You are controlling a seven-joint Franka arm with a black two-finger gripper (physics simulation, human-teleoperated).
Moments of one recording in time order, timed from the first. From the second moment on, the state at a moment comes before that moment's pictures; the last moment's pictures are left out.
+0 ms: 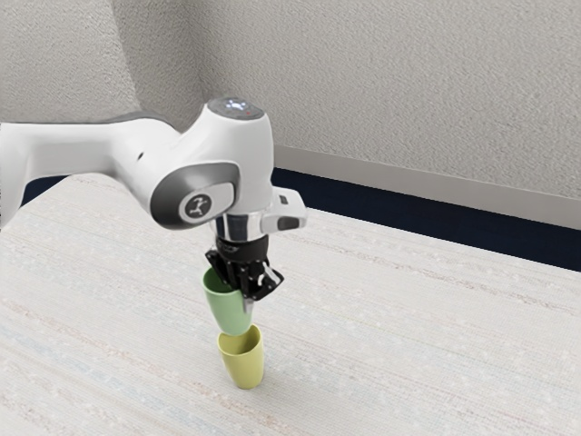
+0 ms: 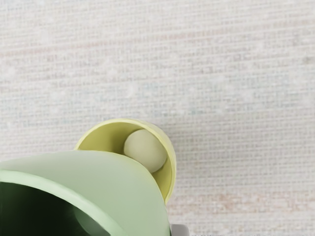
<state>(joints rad) 0.26 -0.14 -0.67 -2.14 0.02 1.96 -0.33</state>
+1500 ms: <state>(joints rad) 0.26 -0.01 -0.66 -2.13 0.08 2.00 -0.42</state>
